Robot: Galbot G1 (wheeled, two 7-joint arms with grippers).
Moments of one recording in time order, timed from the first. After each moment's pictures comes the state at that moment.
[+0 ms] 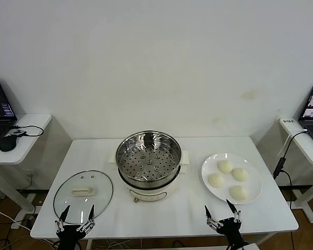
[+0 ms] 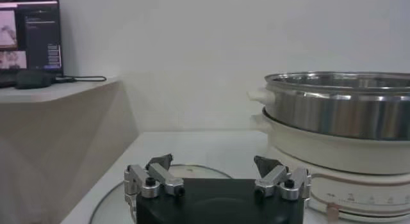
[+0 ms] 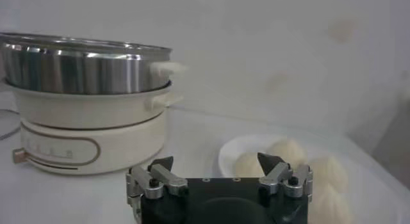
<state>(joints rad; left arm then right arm) 1.82 -1.33 -0.65 -2.05 -0.23 -0.10 -0.03 -1.69 1.34 0.61 1.97 0.07 0.06 -0.13</state>
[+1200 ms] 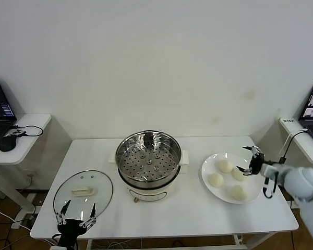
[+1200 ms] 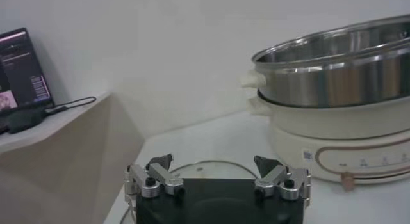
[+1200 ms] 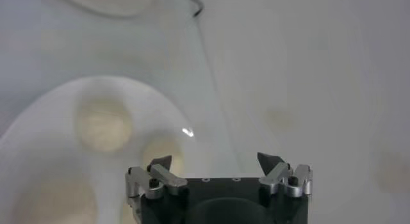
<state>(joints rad) 1.80 -1.32 -0.65 -2.13 0.01 0.11 -0.07 -0.80 0.67 0.29 1.53 -0.34 -0.07 -0.77</state>
